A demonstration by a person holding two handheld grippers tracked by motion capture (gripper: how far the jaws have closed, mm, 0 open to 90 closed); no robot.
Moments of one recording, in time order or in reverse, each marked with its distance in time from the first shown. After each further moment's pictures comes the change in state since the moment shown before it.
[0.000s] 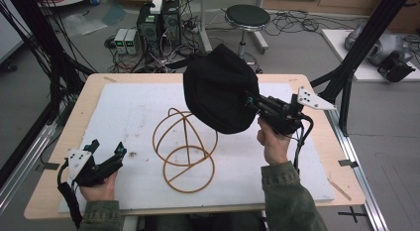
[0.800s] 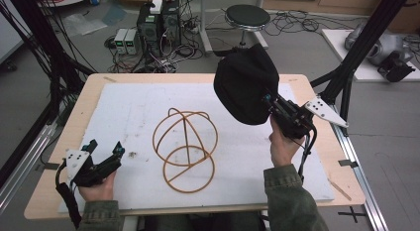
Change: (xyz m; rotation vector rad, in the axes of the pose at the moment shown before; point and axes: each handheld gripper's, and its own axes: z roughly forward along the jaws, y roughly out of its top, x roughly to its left) left arm 0.002 0.001 -0.001 -0.008 0.011 -0.003; right arm -0.005 -0.009 -0.028 -0.024 -0.427 -0.099
